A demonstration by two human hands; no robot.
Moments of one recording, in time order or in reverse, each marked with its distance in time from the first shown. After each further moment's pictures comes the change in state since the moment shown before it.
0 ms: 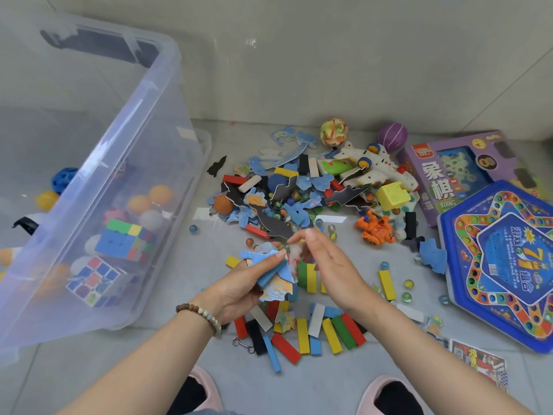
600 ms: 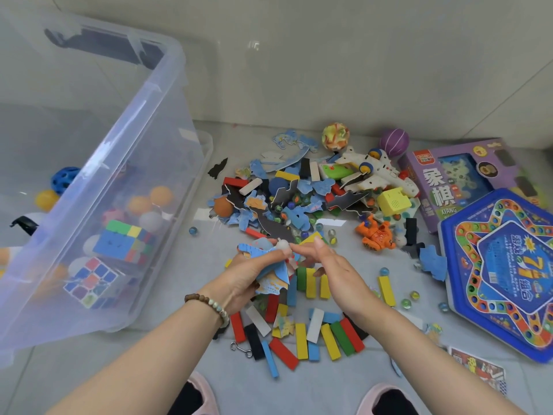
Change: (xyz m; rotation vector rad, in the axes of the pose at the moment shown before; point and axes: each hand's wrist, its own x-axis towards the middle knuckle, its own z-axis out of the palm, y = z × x) left_hand 0.014 0.009 0.004 0.107 0.125 0.077; right_hand -0.002 0.003 -0.006 -0.065 -0.026 0.158
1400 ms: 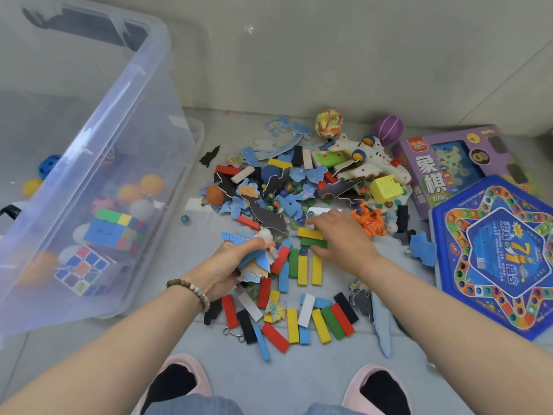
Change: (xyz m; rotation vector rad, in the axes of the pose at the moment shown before) left_hand 0.003 -0.003 -0.014 0.127 0.060 -0.064; right_hand 0.058 0.034 -0.052 -1.176 0.078 -0.348
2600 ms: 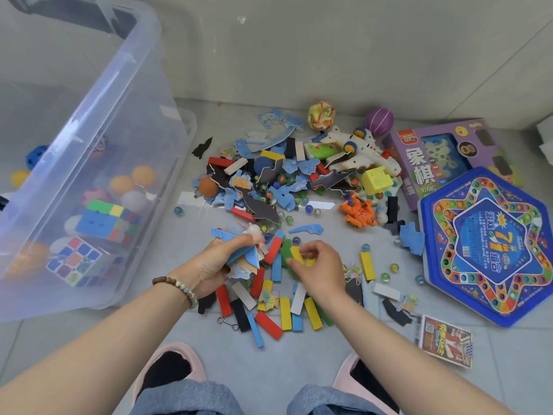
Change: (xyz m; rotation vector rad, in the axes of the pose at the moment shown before) left_hand -0.010 -0.004 -0.004 -0.052 -0.032 -0.010; right_hand -0.043 -0.061 0.042 0.762 0.134 0.728
